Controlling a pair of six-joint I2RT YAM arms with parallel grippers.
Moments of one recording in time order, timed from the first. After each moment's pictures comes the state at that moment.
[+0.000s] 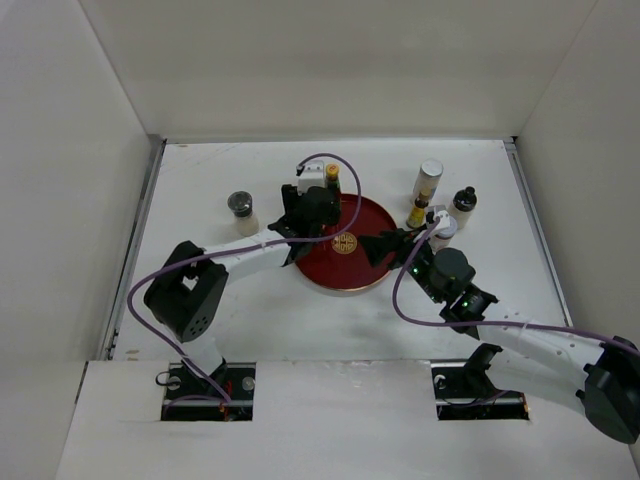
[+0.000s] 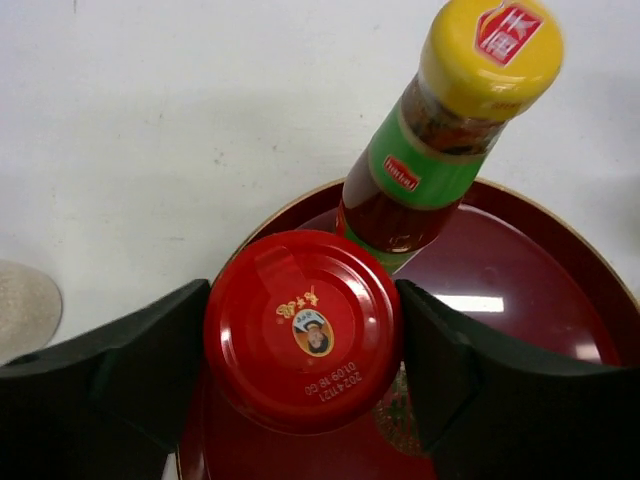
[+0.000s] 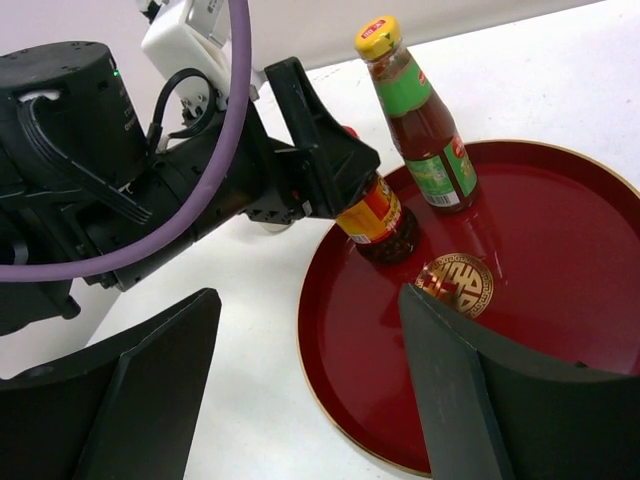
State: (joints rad) left arm -0.72 1.70 1.05 0.19 -0.62 -0.38; right arm 0.76 0.96 0.44 0.54 0.20 0.55
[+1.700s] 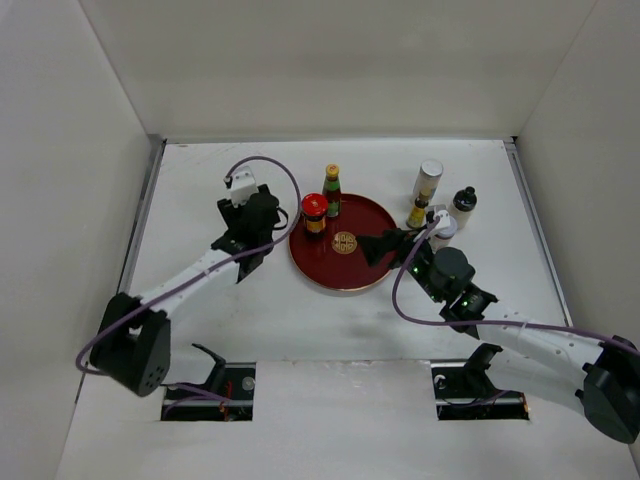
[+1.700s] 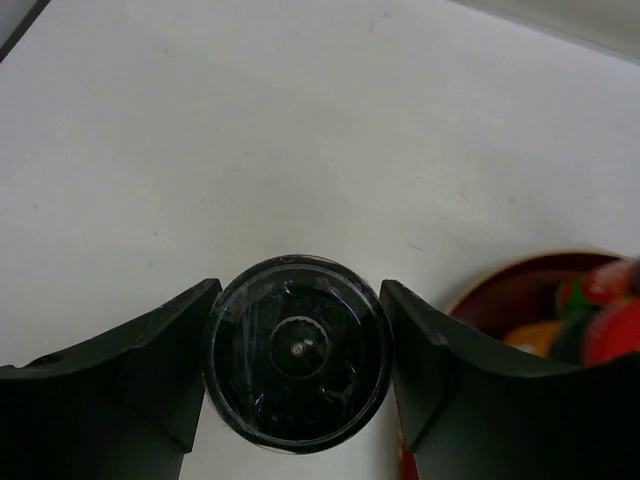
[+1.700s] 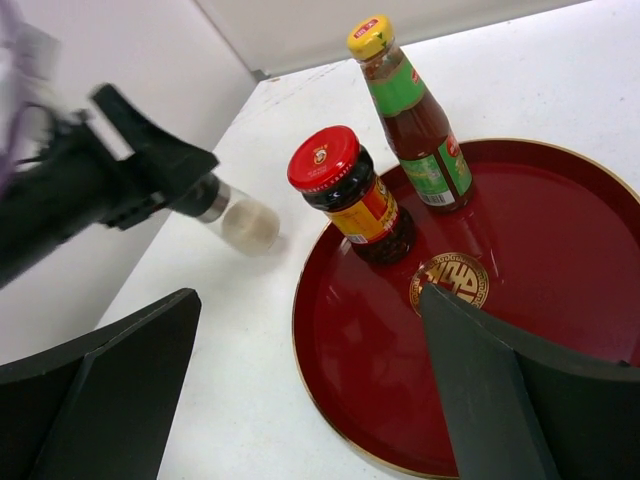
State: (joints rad) left arm -0.49 1.35 0.81 0.05 -0.77 -0.47; right arm 0.76 0.97 0.44 0.54 0.20 0.55
